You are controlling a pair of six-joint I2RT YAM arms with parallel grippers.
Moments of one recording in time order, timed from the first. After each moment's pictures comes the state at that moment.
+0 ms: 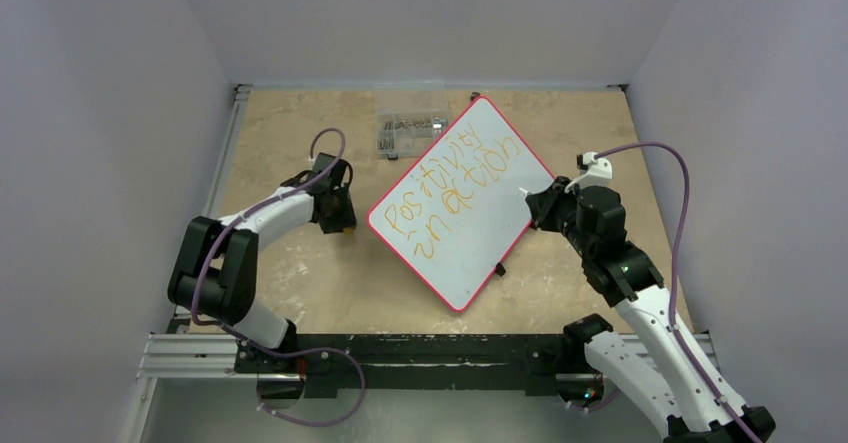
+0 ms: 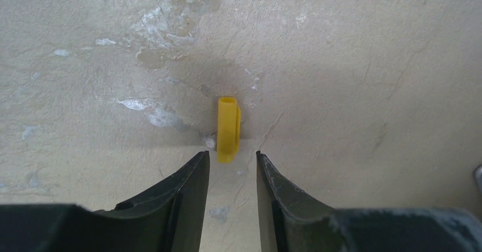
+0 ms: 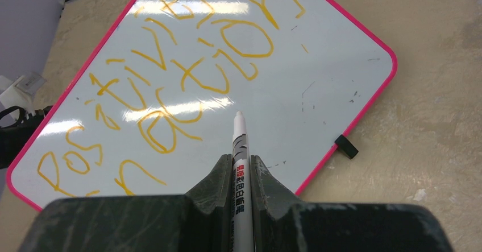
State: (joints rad) left arm -0.31 1.56 0.88 -0.46 -0.06 -0.56; right arm 0.38 0.69 0.72 -0.40 0.13 0.49
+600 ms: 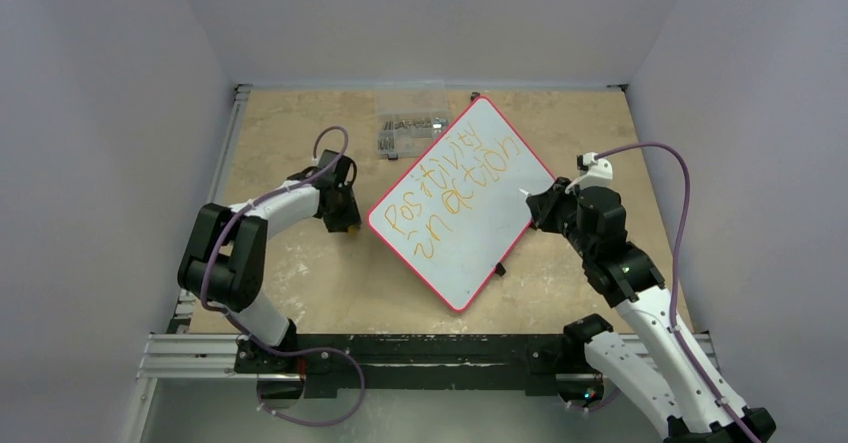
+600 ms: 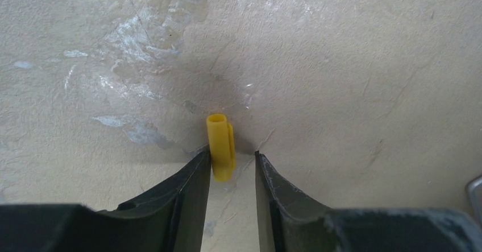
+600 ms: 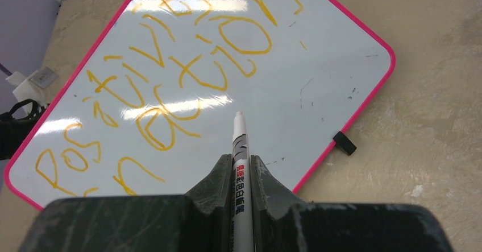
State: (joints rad) left arm -0.31 1.63 0.92 -0.47 -0.05 -0.60; right arm 0.38 0.68 0.73 -0.42 0.13 0.49
